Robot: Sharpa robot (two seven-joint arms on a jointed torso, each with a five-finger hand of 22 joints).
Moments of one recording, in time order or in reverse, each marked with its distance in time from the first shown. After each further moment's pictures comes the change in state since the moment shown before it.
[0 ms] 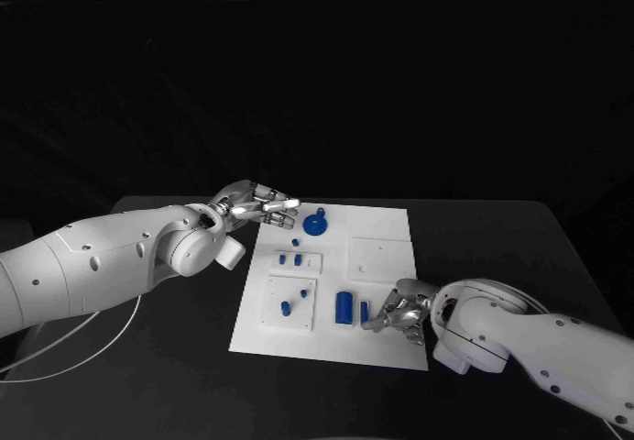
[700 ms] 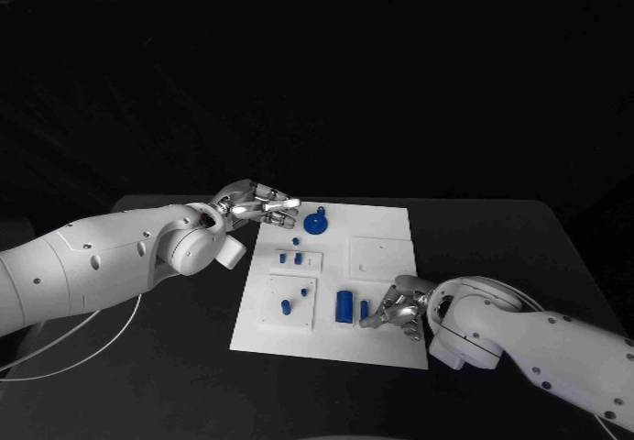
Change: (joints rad) left arm 0.000 0.000 -0.003 0.000 0.000 0.002 -0.002; left_hand 0.004 0.004 -0.004 -0.004 0.000 0.000 0.000 0.000 0.000 0.000 0.000 0.000 0.000 0.000 0.000 0.000 0.000 0.000 0.000 0.000 0.000 0.000; right arm 0.001 0.024 0.000 -0.027 -0.021 -0.016 -0.006; right_hand -0.028 -0.005 0.095 -0.053 0.005 0.004 -0.003 0.004 0.005 0.004 -0.004 0.004 0.005 0.003 -0.003 0.000 0.000 0.000 0.000 0.000 0.004 0.000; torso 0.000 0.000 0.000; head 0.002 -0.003
